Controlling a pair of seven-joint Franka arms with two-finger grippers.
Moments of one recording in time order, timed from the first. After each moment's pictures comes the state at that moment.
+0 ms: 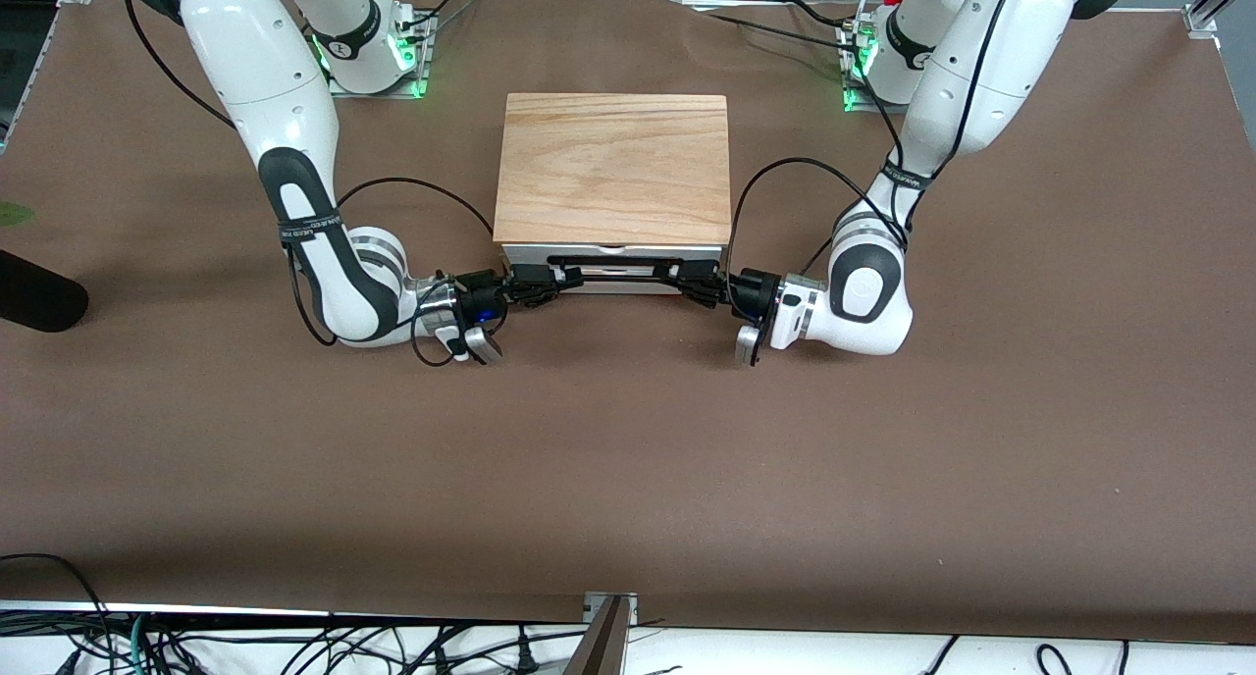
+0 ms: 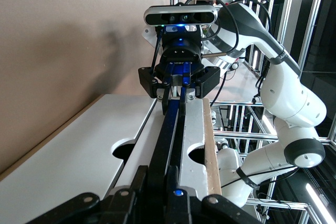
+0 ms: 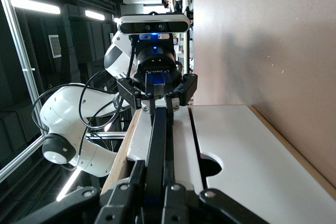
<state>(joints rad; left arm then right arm) -0.25 0.73 -0.12 -1.78 -1.51 1.76 0.90 0.31 0.77 -0.01 -1.81 1.65 1.60 -0.99</state>
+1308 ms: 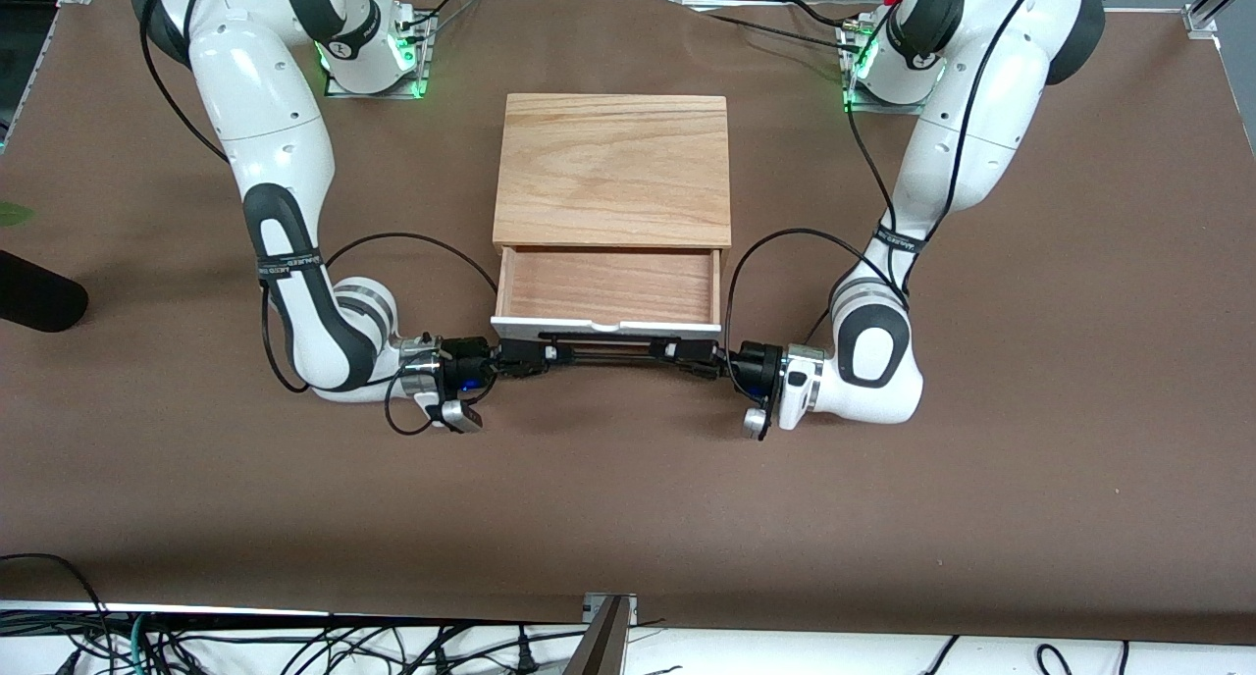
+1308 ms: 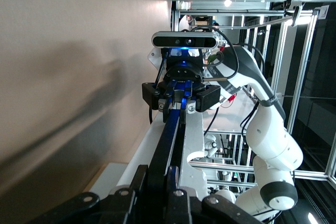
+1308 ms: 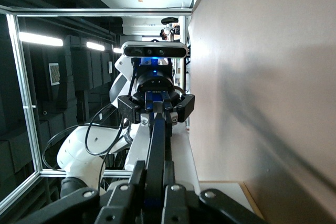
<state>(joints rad) -0.25 1.00 -0.07 -1.29 -1.51 1.77 0.68 0.27 0.97 -0.02 -1.41 1.70 1.69 -0.82</state>
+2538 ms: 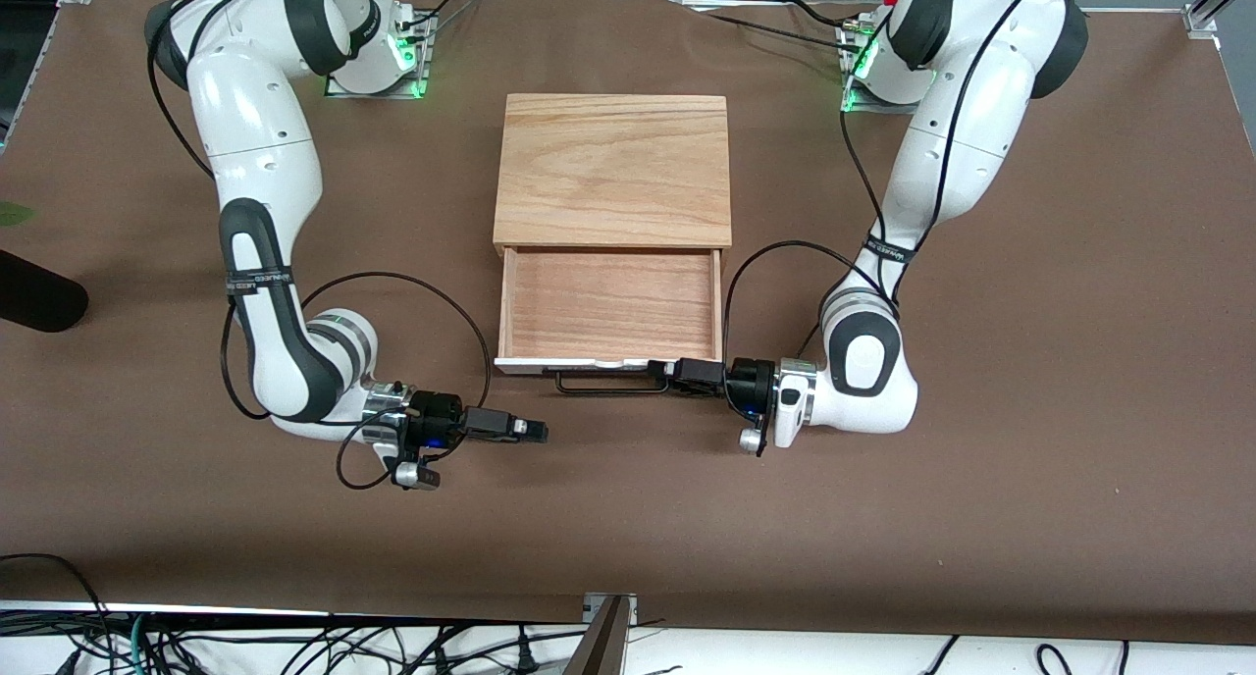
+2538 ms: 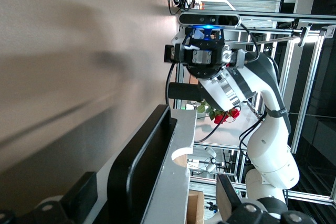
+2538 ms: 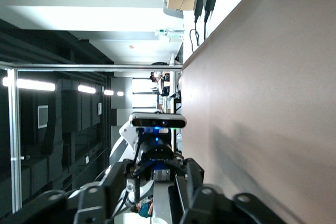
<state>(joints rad) -0.27 1.03 -0.07 -1.22 -1.51 1.83 0.59 0.23 1.06 -0.04 -1.16 1.73 1.86 -0.66</state>
